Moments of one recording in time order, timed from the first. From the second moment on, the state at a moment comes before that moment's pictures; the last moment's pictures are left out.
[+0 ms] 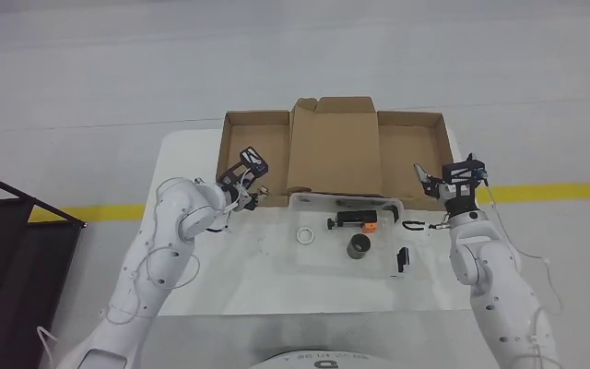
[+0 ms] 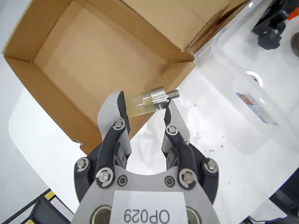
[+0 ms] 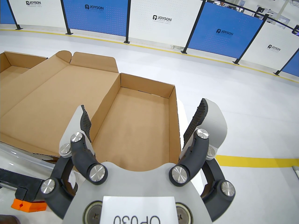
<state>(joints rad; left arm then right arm) 1.20 -1.17 -1.15 -1.63 1.20 -0.49 -0.91 -1.73 -1.15 1.60 -1.80 -1.33 0.00 0.00</state>
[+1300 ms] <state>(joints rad) 1.35 -1.15 -0.95 -2.04 1.51 -0.72 -0.74 -1.73 -1.15 1.60 -1.80 -1.33 0.00 0.00</state>
